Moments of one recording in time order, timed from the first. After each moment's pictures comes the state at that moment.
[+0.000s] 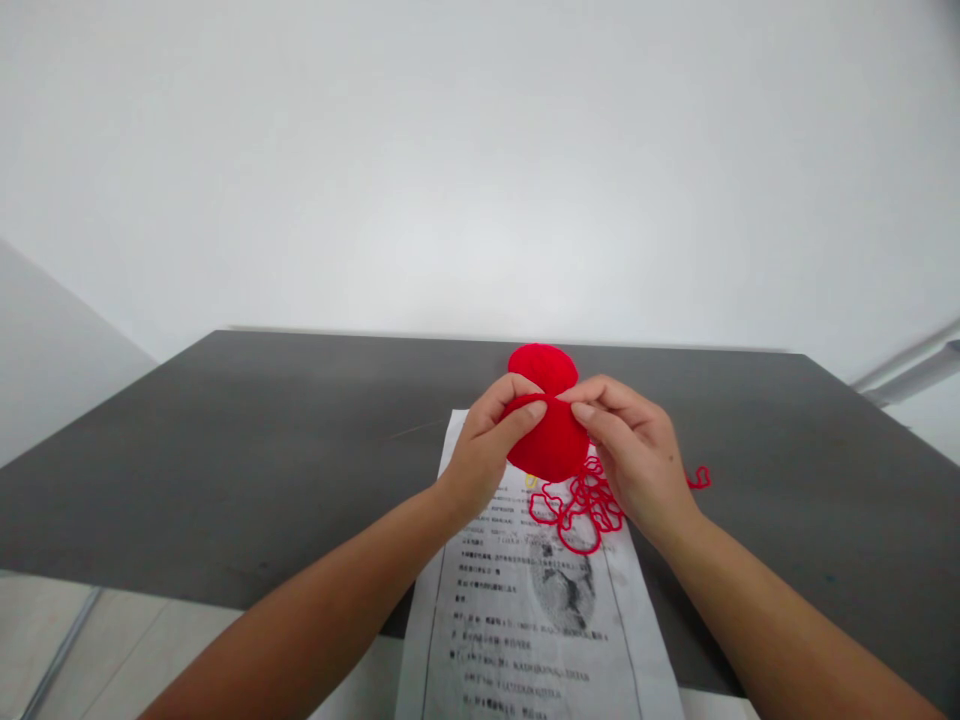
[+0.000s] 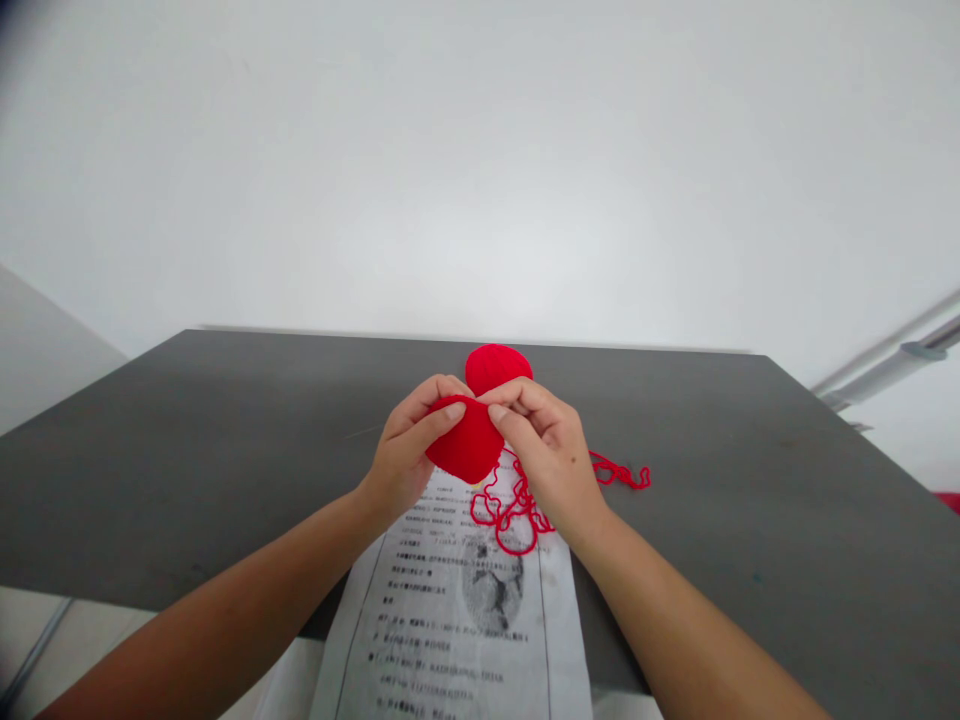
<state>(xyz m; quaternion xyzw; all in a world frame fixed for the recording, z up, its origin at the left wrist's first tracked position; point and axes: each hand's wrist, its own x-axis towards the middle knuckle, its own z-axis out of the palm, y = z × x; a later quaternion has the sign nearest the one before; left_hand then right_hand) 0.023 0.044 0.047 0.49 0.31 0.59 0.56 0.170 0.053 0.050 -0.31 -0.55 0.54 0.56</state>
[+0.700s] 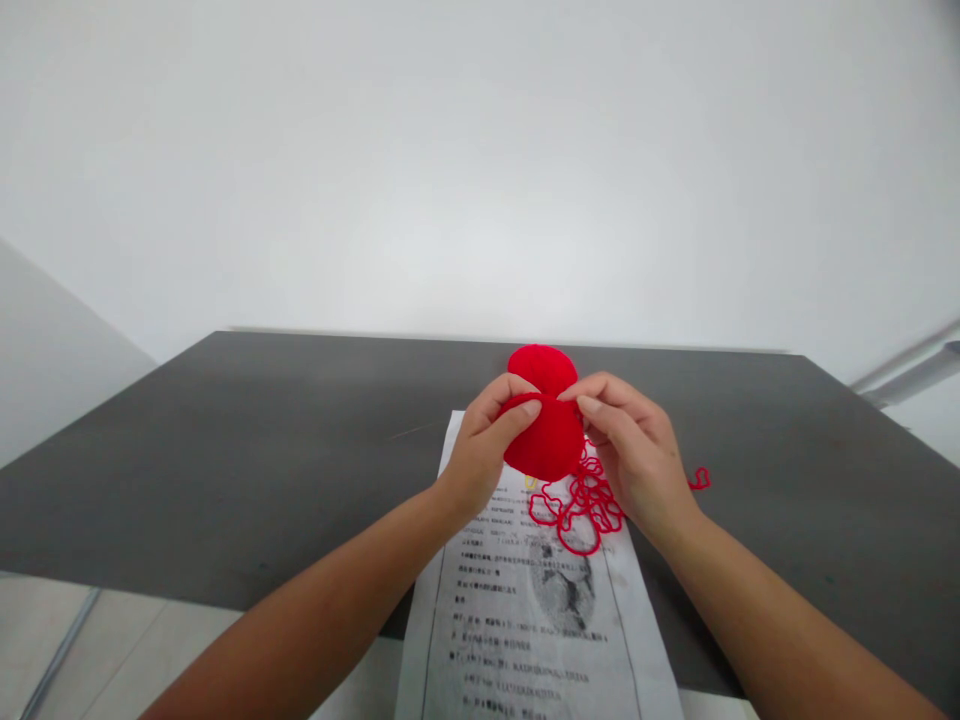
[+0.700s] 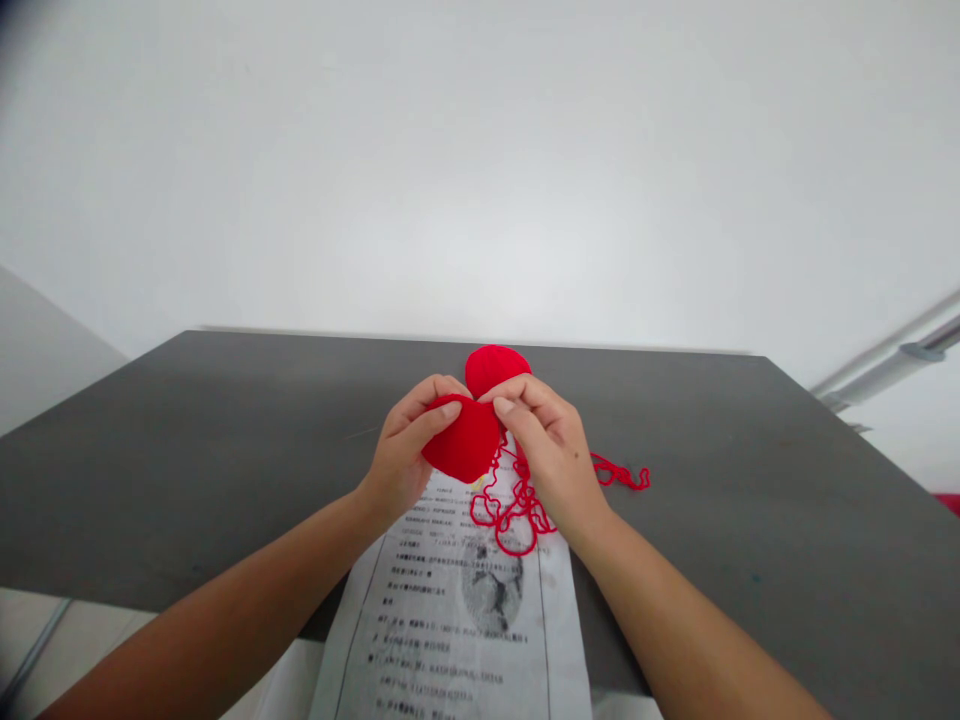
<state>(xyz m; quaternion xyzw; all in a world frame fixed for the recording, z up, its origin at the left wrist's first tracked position) 0.024 0.044 0.048 0.46 0.33 0.60 0.56 0.173 0.057 0.047 -0.33 -0.58 0.49 0.55</state>
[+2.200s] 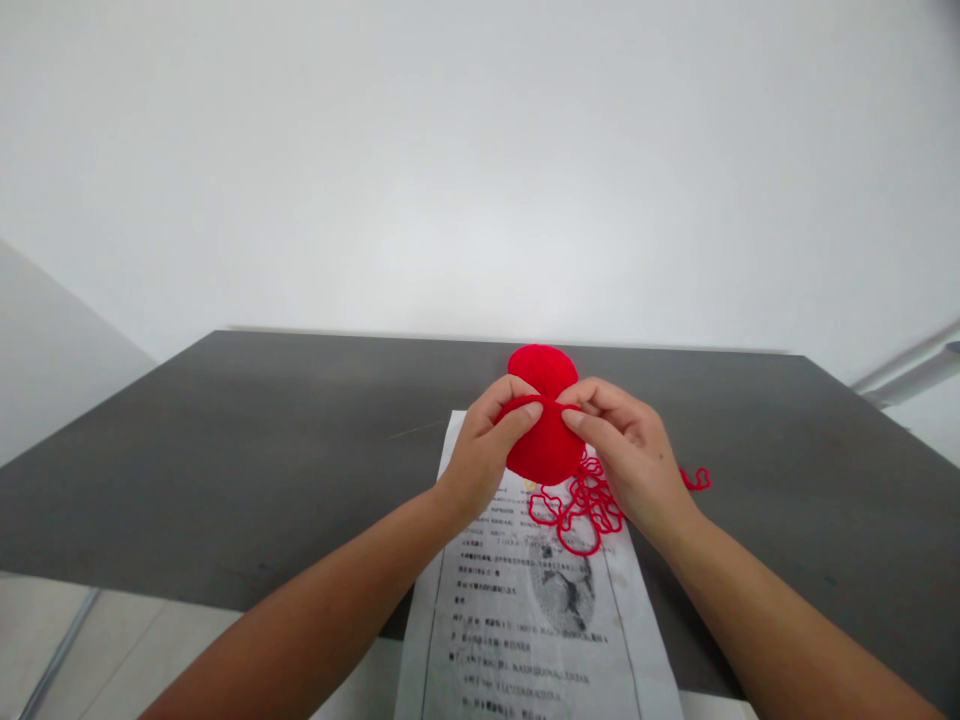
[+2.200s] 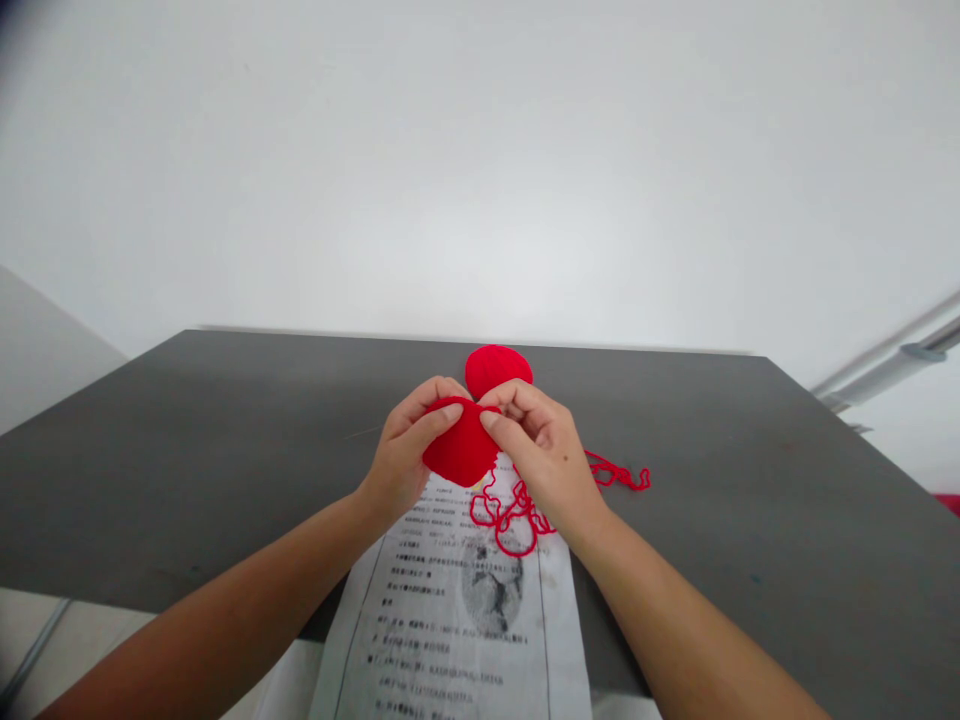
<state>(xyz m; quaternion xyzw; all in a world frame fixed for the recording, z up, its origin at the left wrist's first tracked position) 0.024 0.043 0.048 0.48 0.36 0.58 0.55 0.168 0.052 0.059 -0.35 -0.58 0.52 0.51</state>
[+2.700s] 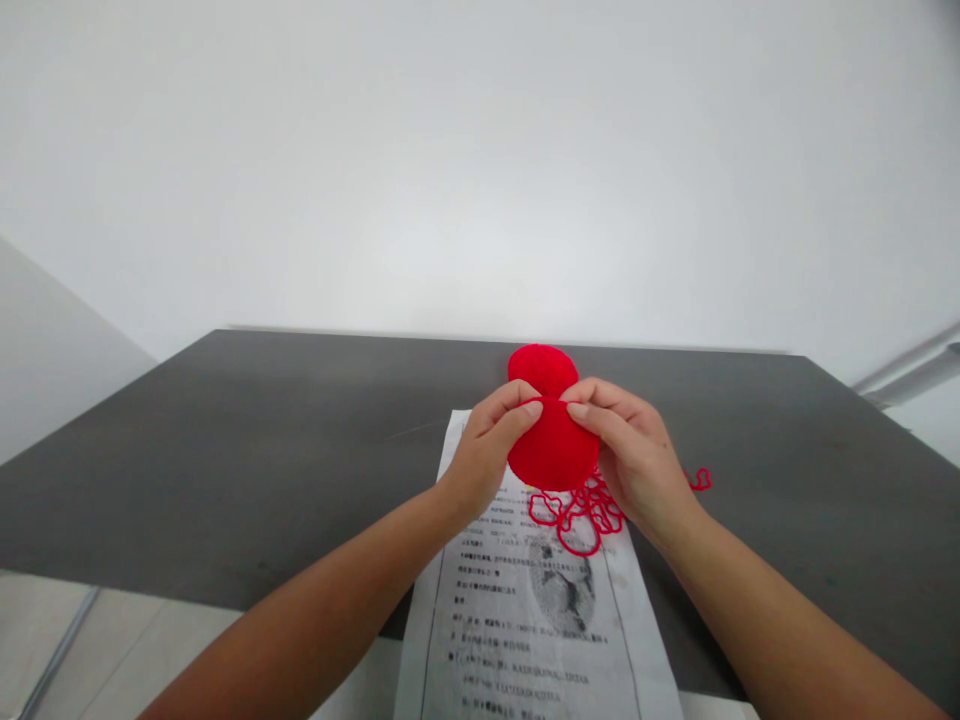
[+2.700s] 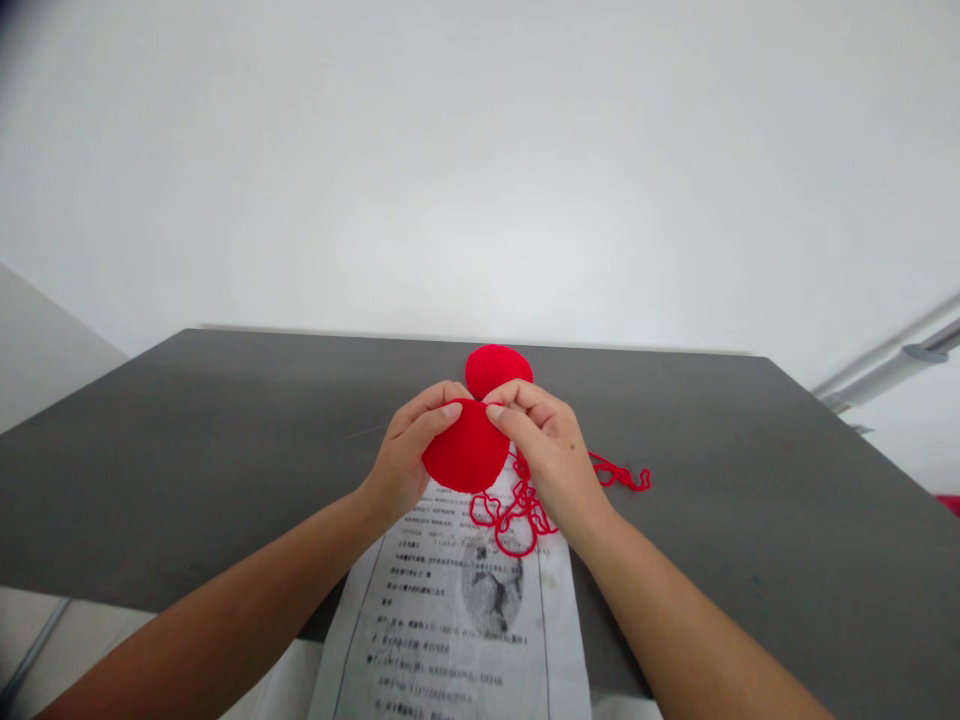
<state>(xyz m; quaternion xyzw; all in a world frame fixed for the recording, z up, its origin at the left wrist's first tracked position) 0.024 0.043 0.050 0.49 0.35 0.56 0.58 0.169 0.054 0.055 -0.34 -0.50 0.61 0.51</state>
